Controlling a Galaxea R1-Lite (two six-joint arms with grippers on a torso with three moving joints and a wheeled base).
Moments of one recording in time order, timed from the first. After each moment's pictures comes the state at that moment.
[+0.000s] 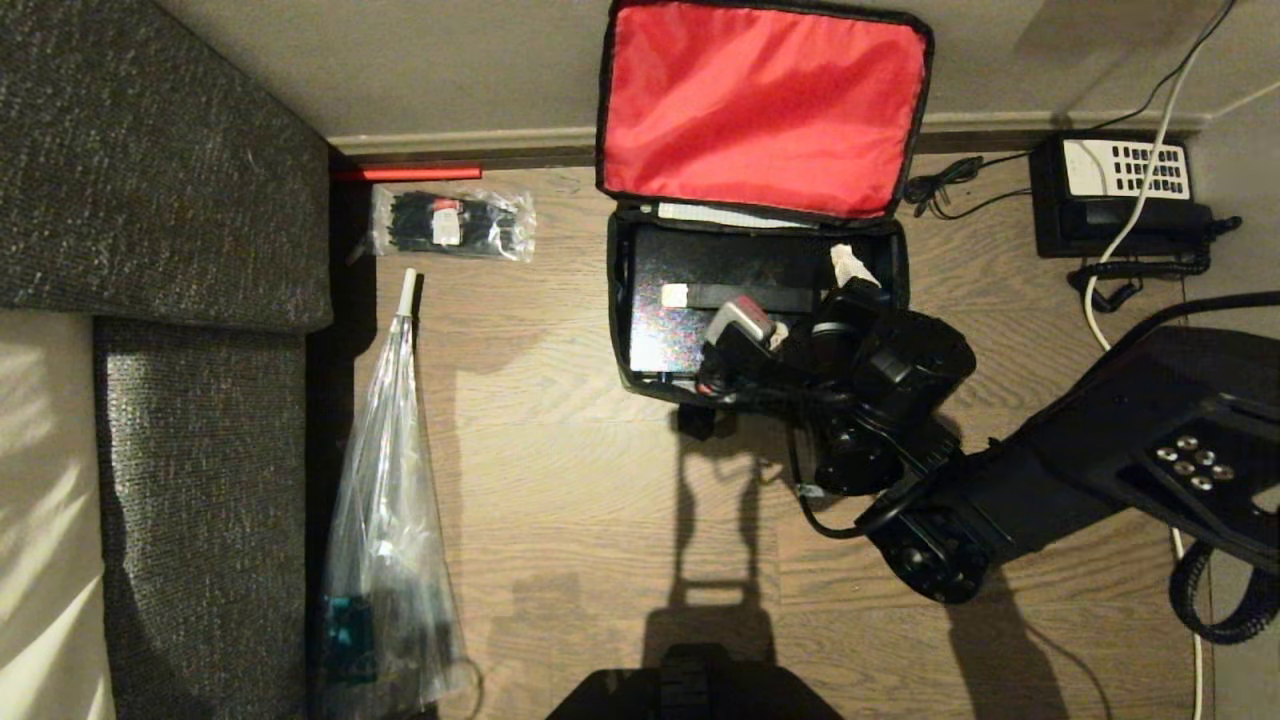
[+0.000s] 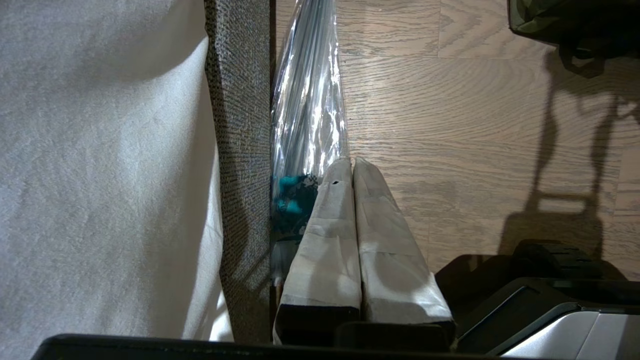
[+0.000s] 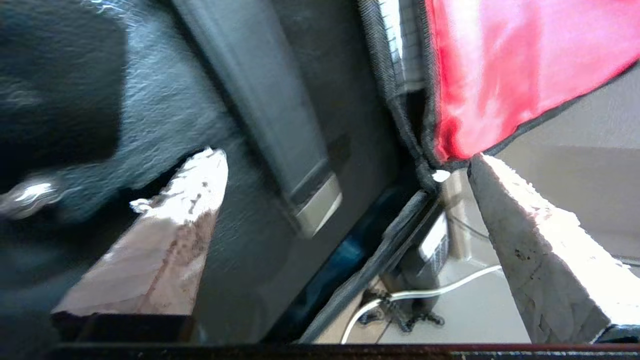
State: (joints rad) left arm 0.00 0.00 0.00 0.01 0.00 0.00; right arm 0.64 2.15 -1.03 -1.48 -0.70 -1.41
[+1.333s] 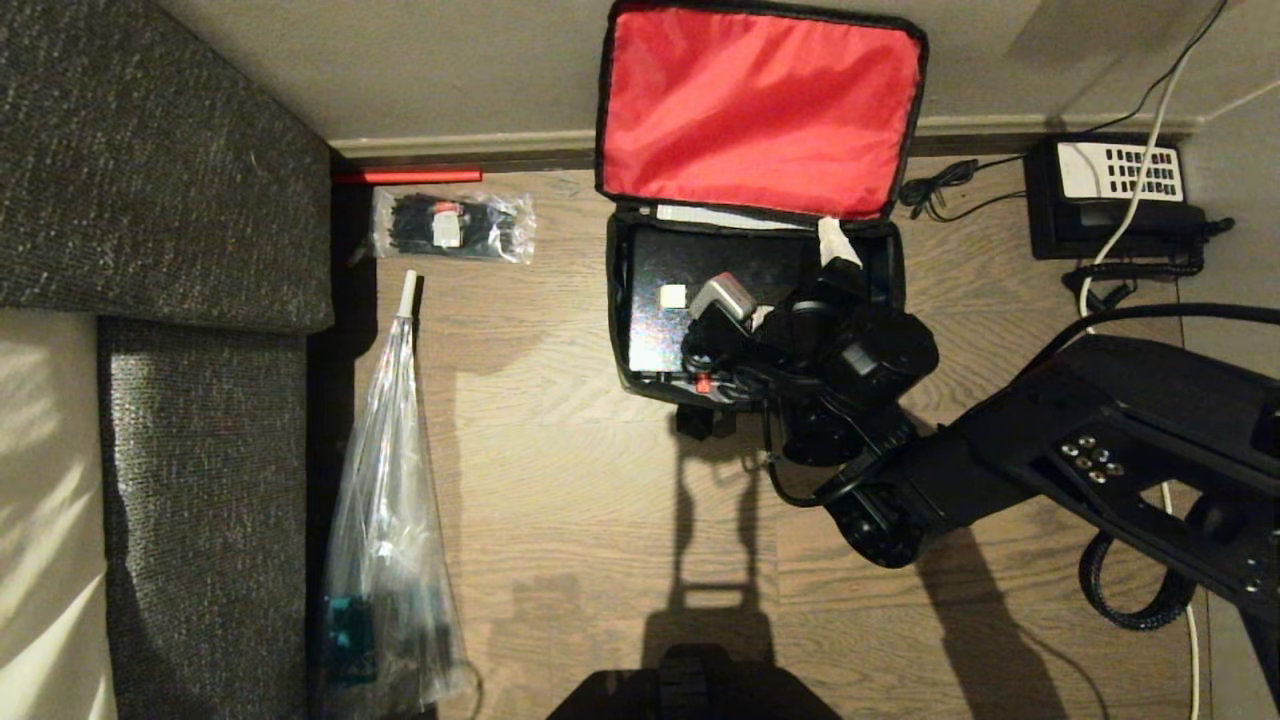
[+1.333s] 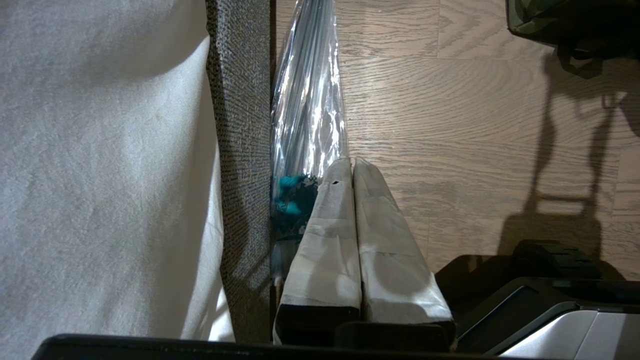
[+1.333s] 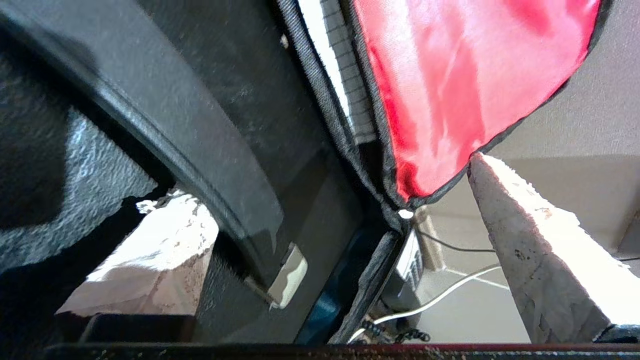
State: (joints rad) left arm 0.00 0.00 0.00 0.01 0.00 0.00; right arm 0.58 2.30 -1.21 -1.52 -0.67 -1.44
